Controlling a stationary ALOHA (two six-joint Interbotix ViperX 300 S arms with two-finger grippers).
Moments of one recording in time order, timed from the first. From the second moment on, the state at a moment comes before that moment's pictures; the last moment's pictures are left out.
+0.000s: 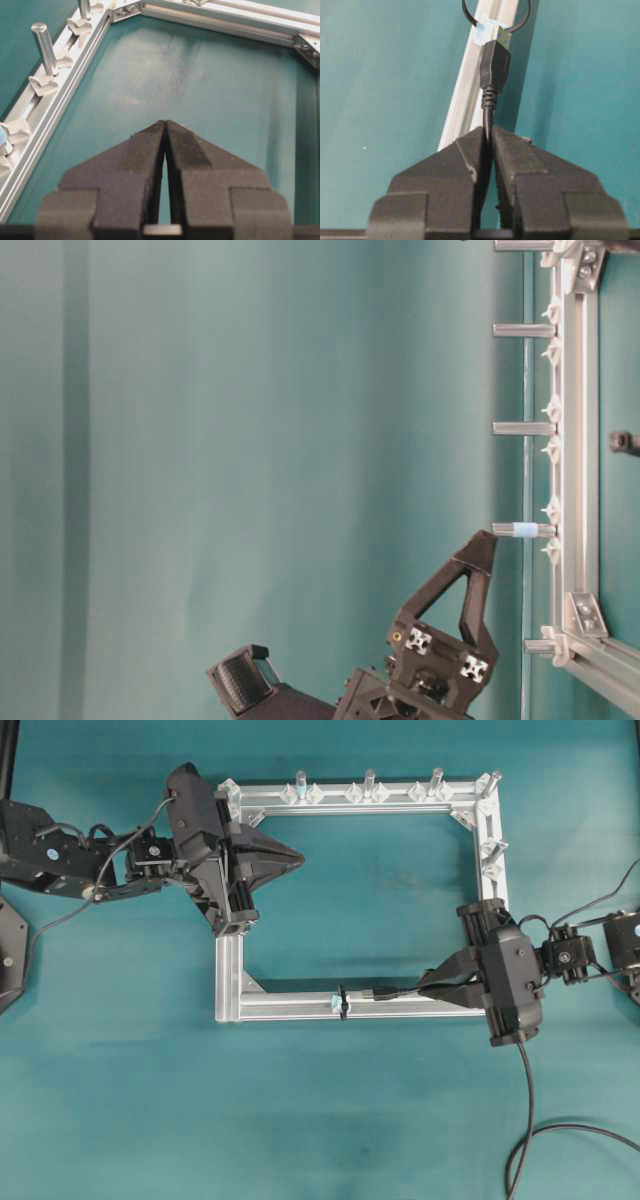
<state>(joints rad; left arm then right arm) 0.20 -0.01 0.87 -0.08 -0.51 -0.01 0.08 -0.17 1.08 -0.11 -0.35 0.08</state>
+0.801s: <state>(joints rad) 0.20 -0.01 0.87 -0.08 -0.51 -0.01 0.08 -0.04 0.95 -0.11 -0.35 0.08</state>
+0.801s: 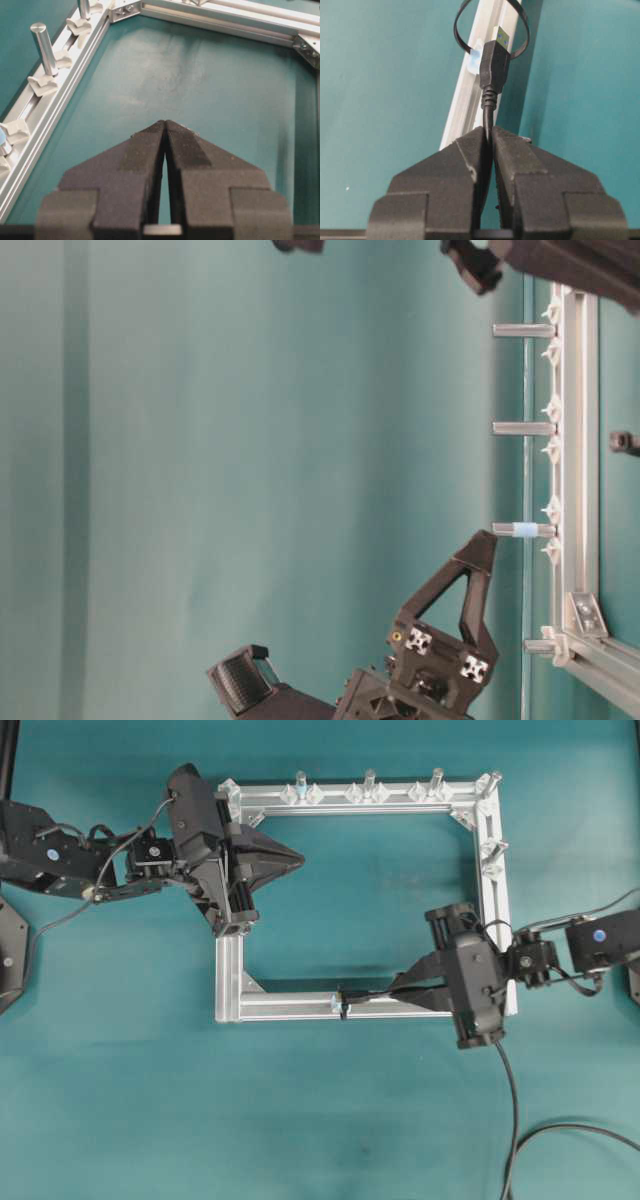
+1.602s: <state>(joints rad) 0.20 -0.01 0.87 -0.08 -0.51 -0.01 0.06 0.05 0.84 -0.11 -0.37 0.08</state>
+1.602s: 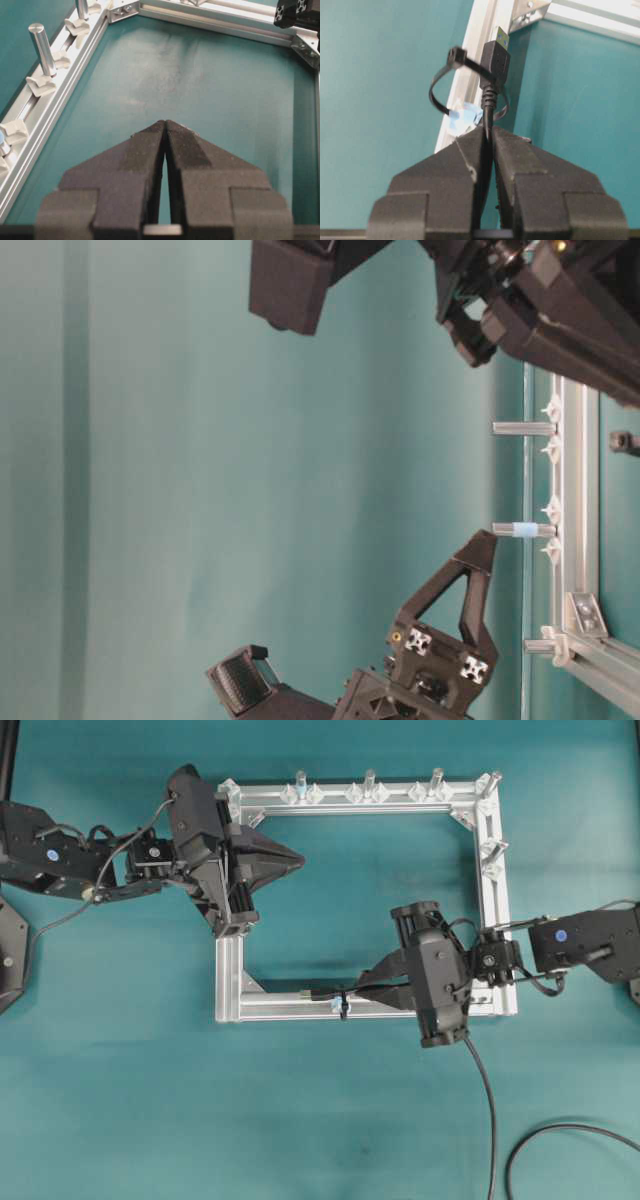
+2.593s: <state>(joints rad) 0.15 -0.01 0.87 -0.08 -0.51 -0.01 0.06 0.07 0.81 -0.11 -0.37 0.08</state>
